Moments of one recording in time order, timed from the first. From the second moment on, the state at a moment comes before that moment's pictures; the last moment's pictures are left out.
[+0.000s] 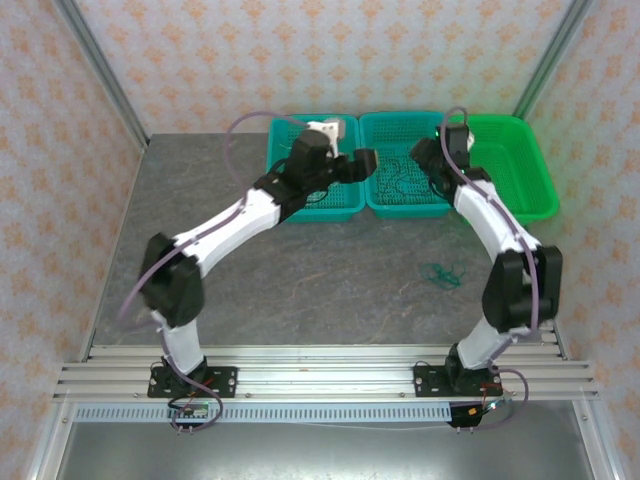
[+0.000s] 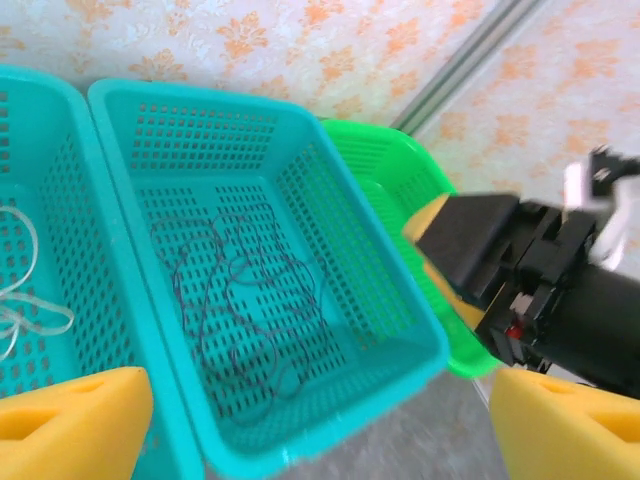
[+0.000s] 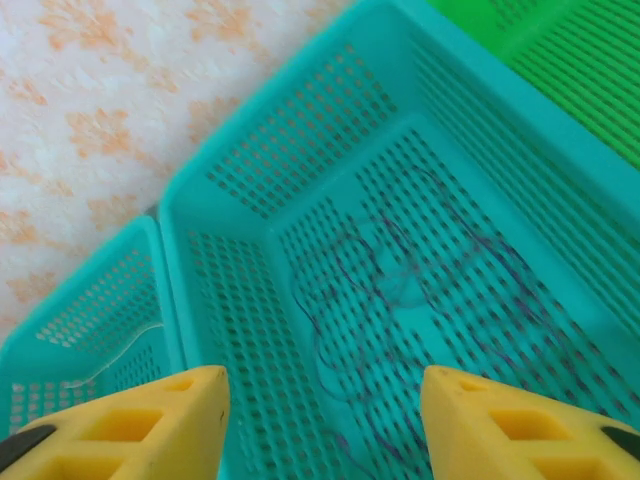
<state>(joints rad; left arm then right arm) -0.61 1.76 1.53 -0.08 0.06 -0.58 0.13 1.59 1.32 -0.34 0.11 0.76</state>
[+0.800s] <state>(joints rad) -0.69 1.12 0.75 -0.04 -0.02 -0.52 0.05 1.29 0.60 -0.47 0.25 0.84</state>
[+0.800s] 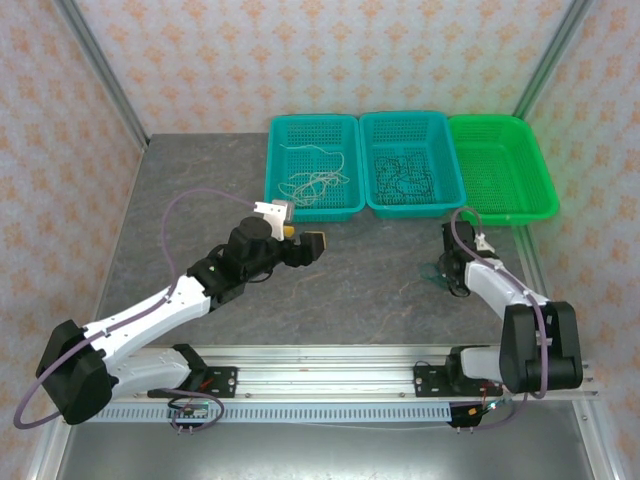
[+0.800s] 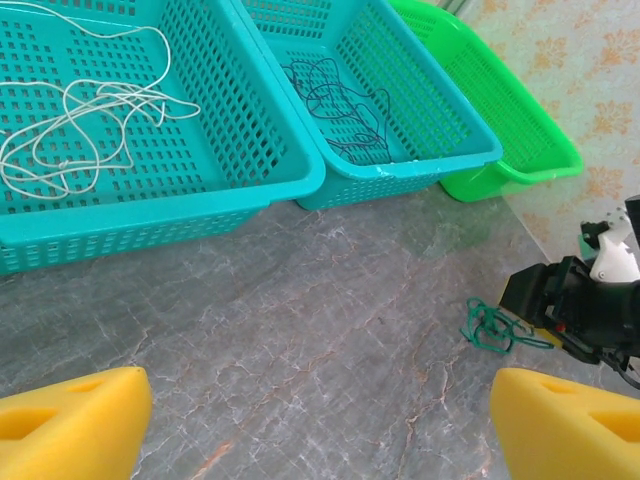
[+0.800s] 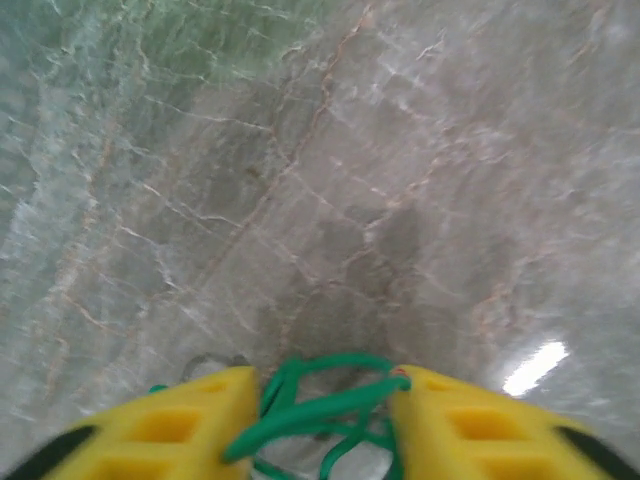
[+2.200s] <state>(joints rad) -0.70 1.58 0.73 0.25 0.21 -0.63 0.48 1.20 0.58 -0.03 -0.36 1.28</state>
